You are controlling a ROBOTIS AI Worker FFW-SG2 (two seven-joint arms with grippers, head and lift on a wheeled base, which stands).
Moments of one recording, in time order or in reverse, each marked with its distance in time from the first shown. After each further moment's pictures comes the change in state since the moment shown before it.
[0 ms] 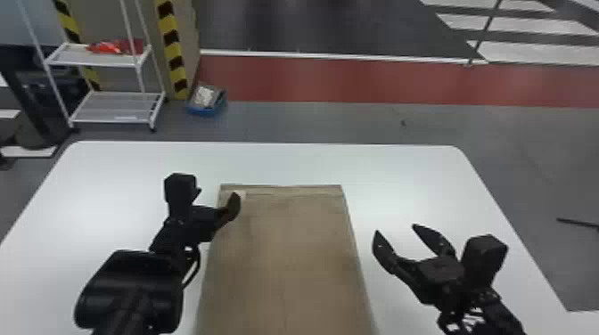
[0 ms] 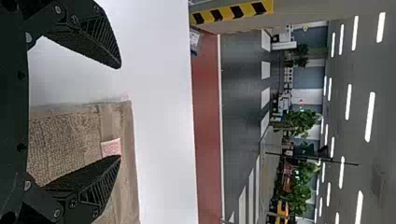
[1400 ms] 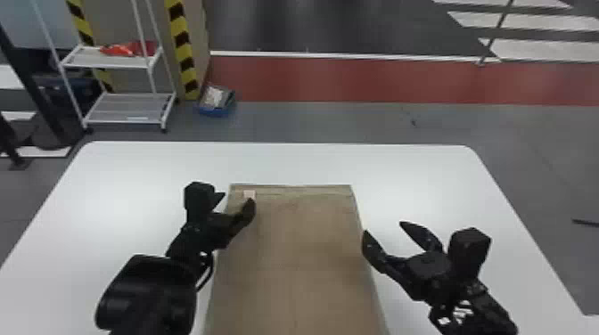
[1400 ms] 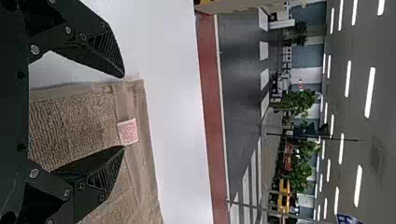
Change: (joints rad) left arm -0.057 0.000 -0.019 0.188 -0.030 -0.143 -0.072; right arm -0.054 -0.030 0.082 0.061 0.001 0.001 0.001
